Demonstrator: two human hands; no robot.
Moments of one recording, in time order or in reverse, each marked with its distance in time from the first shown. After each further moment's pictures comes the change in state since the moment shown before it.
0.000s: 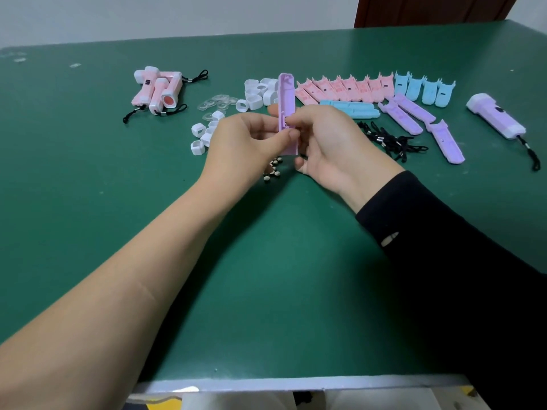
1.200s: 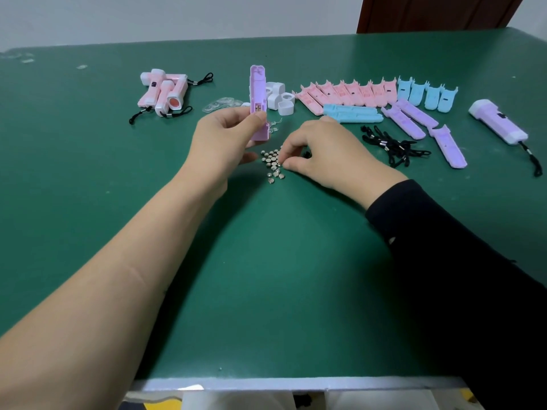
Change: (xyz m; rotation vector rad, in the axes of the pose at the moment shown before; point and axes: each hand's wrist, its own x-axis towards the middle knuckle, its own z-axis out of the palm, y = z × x) left_hand 0.018 -0.014 -0.020 -0.223 0.097 -0.128; right_hand 0.010 0.010 -0.023 -1.322 -0.032 -0.598
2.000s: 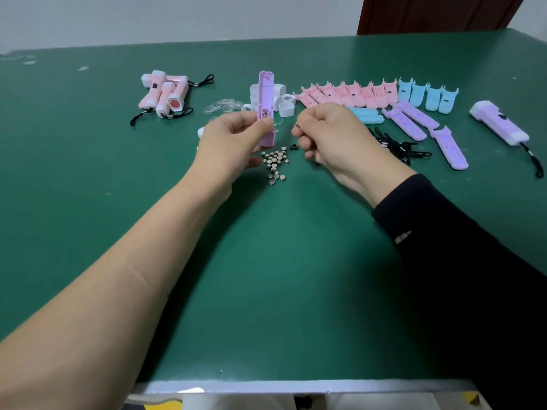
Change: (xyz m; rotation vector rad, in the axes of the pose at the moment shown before) left_hand -0.001 -0.003 0.003 0.030 -0.025 -0.010; right_hand 0.007 -0.015 -0.006 0.883 0.153 0.395
